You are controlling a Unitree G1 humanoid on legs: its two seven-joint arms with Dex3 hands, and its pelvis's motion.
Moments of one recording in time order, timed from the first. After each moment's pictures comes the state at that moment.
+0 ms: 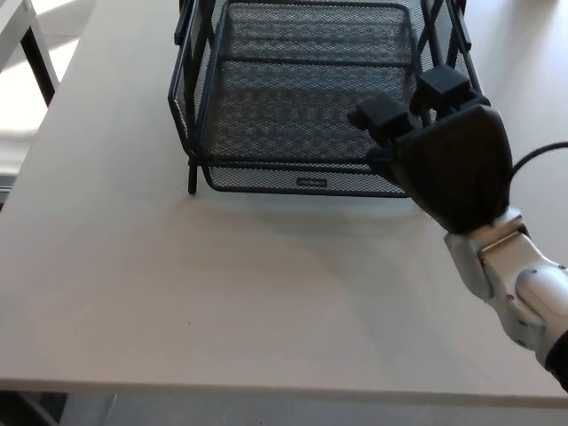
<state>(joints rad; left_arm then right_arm) 0.41 1.04 0.08 0.45 0.34 -0.27 -0.13 -0.69 -0.44 0.64 0.56 -1.04 -0.06 -1.01</state>
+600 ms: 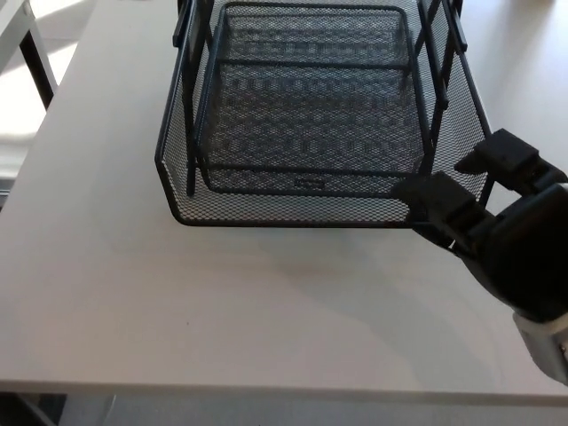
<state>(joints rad) 0.39 1.05 0.07 0.52 0.35 -0.31 -0.13 -0.36 -0.63 0.53 0.17 -1.11 -0.14 -1.11</state>
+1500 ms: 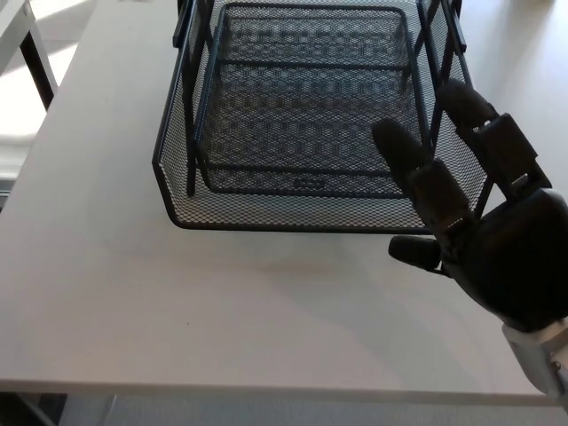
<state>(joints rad) 0.41 1.04 0.07 0.49 0.35 -0.33 -0.13 -0.29 -0.60 0.49 0.01 -1.14 -0.09 -0.90</state>
